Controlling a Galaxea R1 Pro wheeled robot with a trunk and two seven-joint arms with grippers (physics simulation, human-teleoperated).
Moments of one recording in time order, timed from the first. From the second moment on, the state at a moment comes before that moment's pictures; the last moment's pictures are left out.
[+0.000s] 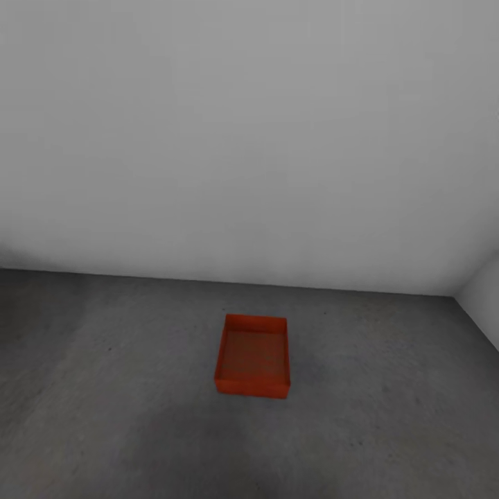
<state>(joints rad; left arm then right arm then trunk) -0.28 0.06 0.07 -0.01 0.23 -0.10 0.09 -0.13 -0.04 0.33 0.03 -0.19 -0.21 -0.04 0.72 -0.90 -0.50</state>
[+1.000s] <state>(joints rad) -0.28 0.06 0.07 -0.01 0.23 -0.10 0.09 -0.12 -0.03 0.33 0.03 -0.19 -0.21 -0.04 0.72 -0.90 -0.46</state>
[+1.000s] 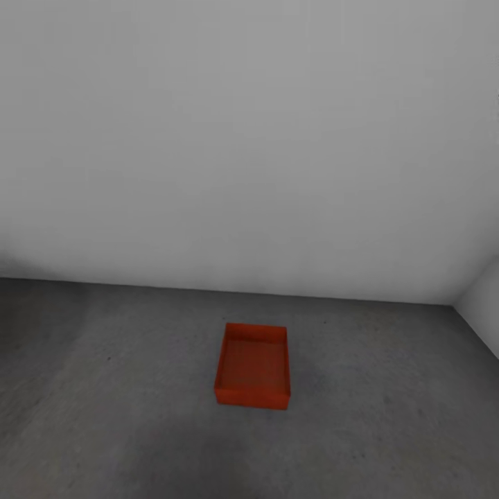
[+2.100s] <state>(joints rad) -0.28 0.06 0.07 -0.01 0.23 -0.10 0.09 -0.12 -0.03 0.33 0.03 -0.19 -0.21 -0.04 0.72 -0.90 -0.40</state>
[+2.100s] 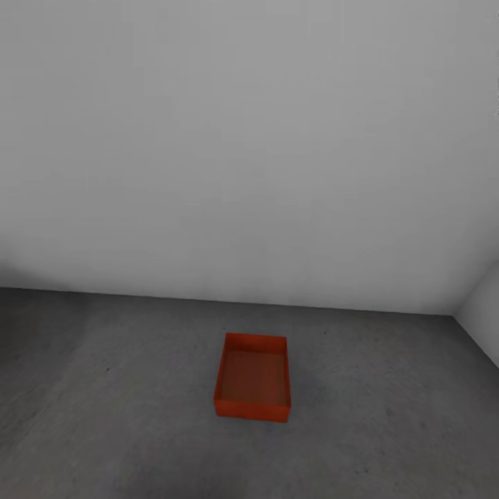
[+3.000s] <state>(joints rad) -0.28 0.06 0.07 -0.01 0.23 -0.10 0.09 -0.12 -0.03 0.33 0.03 -0.19 -0.21 -0.04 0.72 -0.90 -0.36</state>
